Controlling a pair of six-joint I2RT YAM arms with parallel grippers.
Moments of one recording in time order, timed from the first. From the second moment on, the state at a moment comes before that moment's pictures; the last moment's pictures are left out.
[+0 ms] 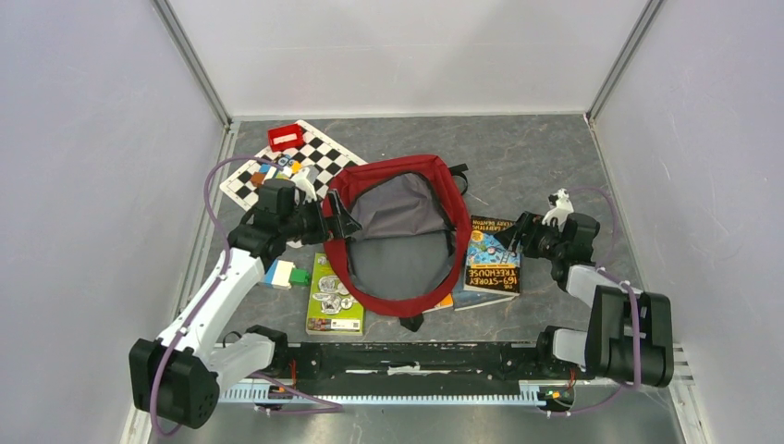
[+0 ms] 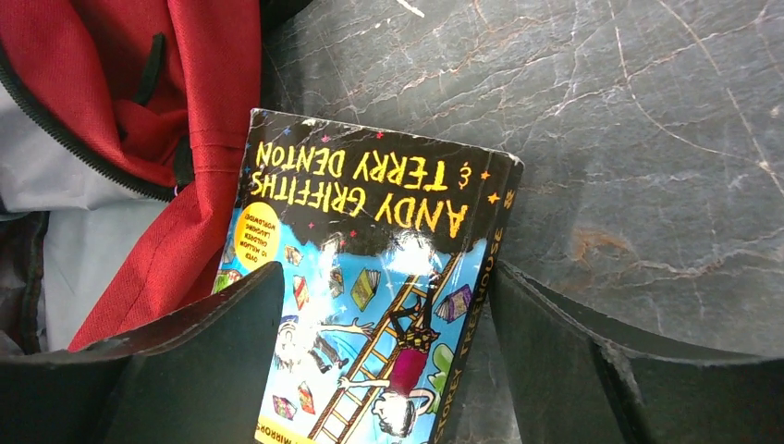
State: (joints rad) left arm -0.28 1.05 0.81 -0.45 0.37 -0.48; right arm -0.17 1.24 0.33 0.31 -0.60 0.28
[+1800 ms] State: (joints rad) left arm -0.28 0.71 0.77 -0.14 0.59 -0.61; right arm 0.24 0.96 0.85 0.18 -0.48 0.39
